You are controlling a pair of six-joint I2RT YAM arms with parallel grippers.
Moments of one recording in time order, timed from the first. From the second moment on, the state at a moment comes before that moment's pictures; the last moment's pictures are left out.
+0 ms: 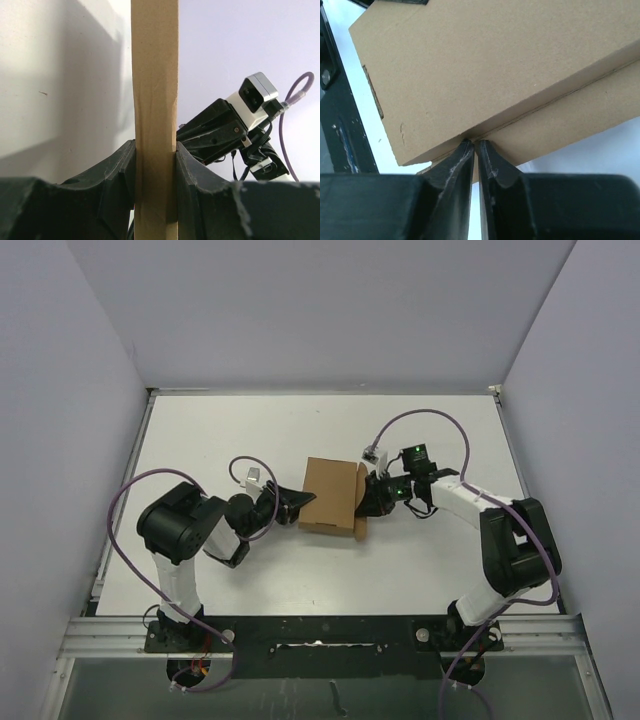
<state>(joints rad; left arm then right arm) -0.51 1.93 0.41 1.40 0.32 -1.53 0.31 1.61 0.90 -0.25 -0.84 -0.14</state>
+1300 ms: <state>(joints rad) -0.48 1.93 0.41 1.40 0.36 -1.56 0.47 1.22 0.58 -0.22 -0.75 -1.25</state>
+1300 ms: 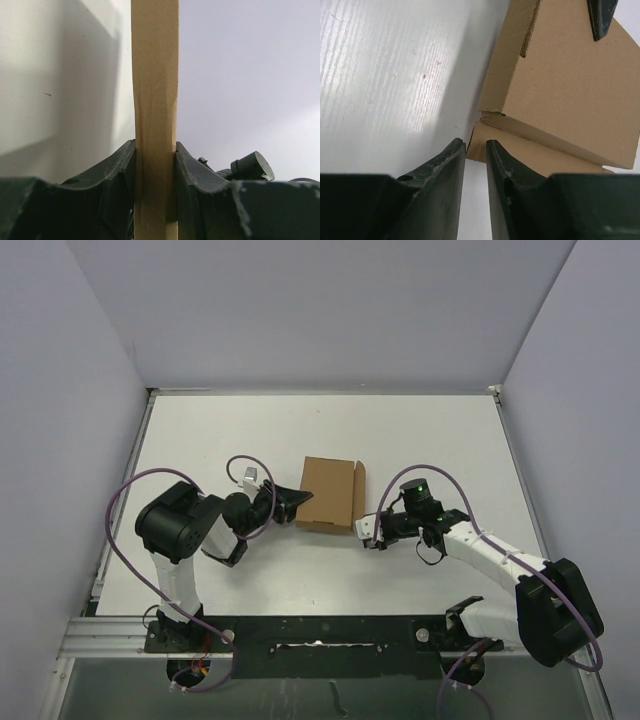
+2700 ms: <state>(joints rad) -0.49 1.93 0.41 1.37 0.32 -1.42 0.53 1.49 0.85 -0.47 -0.64 -0.93</state>
